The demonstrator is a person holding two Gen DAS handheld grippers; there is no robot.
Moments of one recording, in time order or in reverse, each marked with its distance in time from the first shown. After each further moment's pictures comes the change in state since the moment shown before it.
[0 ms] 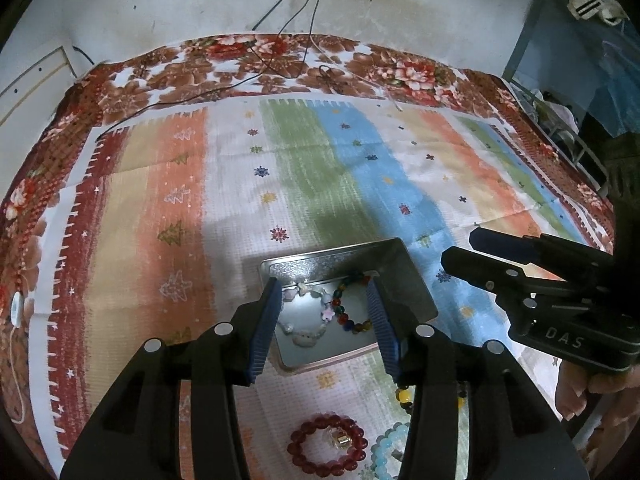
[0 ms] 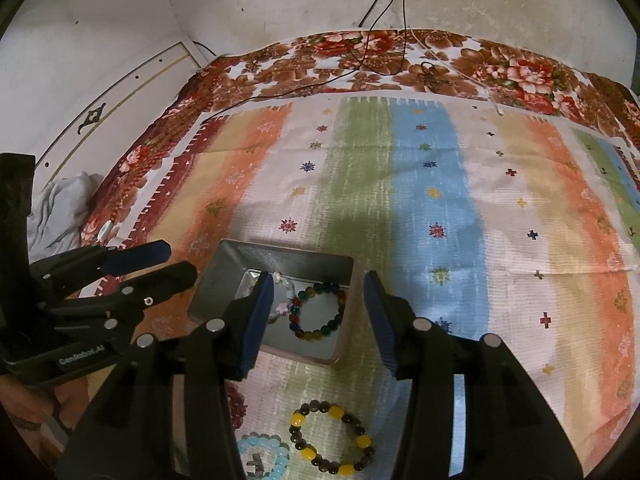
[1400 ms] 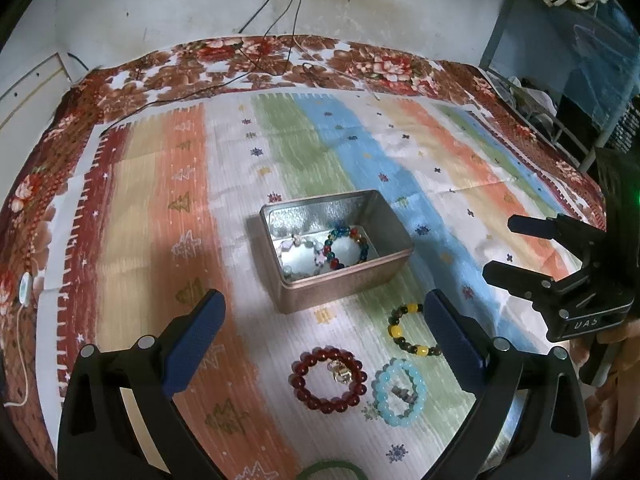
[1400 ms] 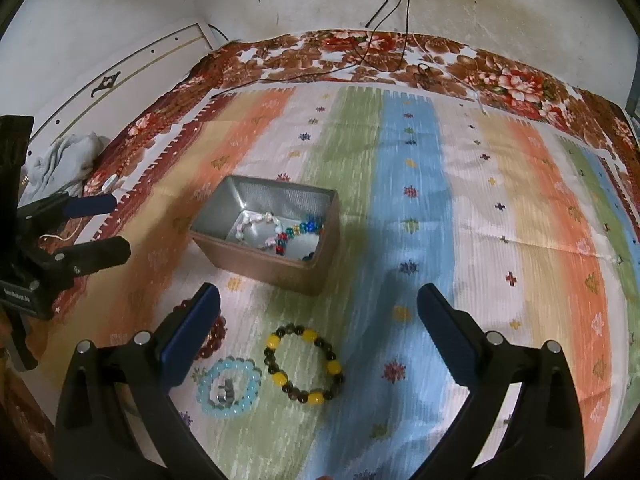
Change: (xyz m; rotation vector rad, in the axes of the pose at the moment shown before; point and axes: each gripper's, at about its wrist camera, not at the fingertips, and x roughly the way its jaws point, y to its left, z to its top) left arm -0.044 0.003 -0.052 0.047 0.004 -0.039; right arm -0.045 -0.006 -0.065 -0.094 0.021 -0.040
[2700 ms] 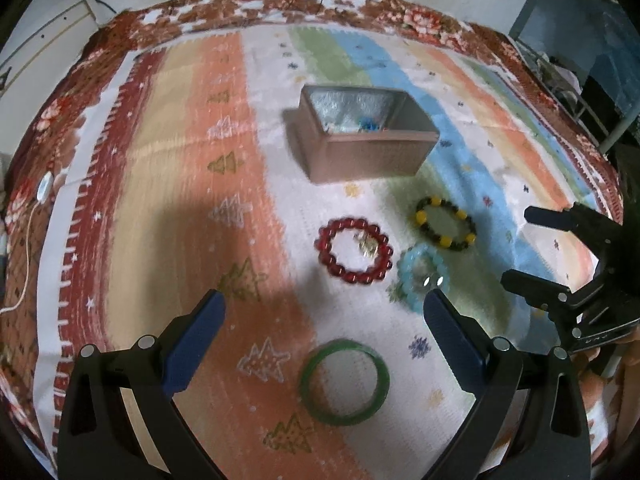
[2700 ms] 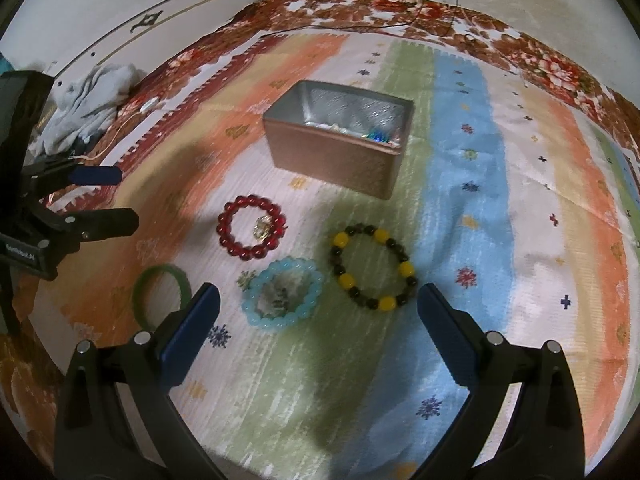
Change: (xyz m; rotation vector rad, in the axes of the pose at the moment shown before) left arm -0.019 0.016 -0.088 -0.079 0.190 0.058; right arm 0.000 0.061 -0.075 -0.130 0.132 0.072
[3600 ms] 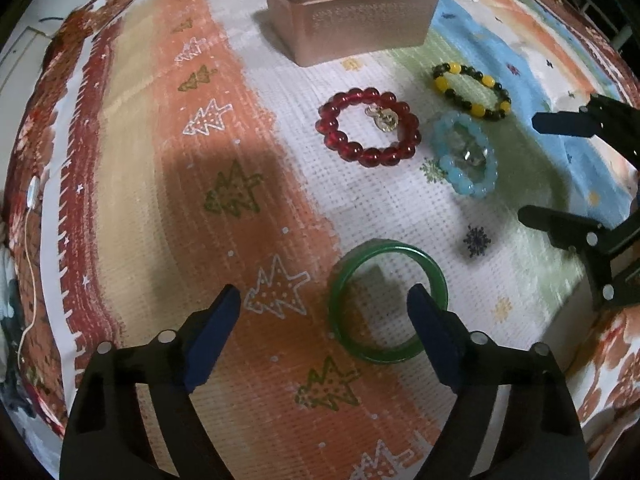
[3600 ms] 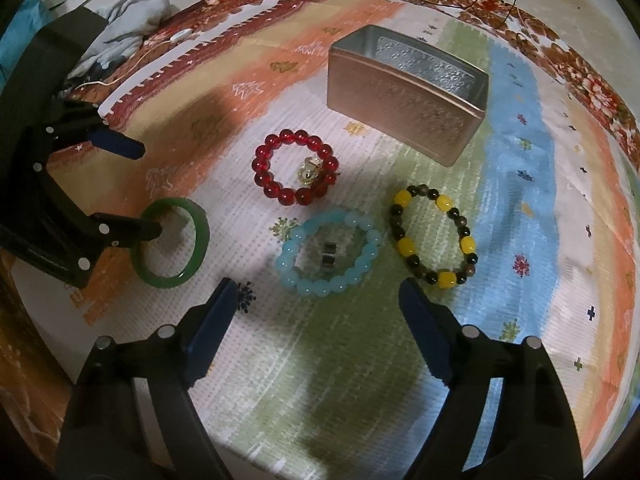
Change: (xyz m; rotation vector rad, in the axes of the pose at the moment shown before) left arm 0.046 -0.003 -0.036 0.209 0.289 0.107; right arm 0.039 0.038 -0.018 -0.154 0.127 0.013
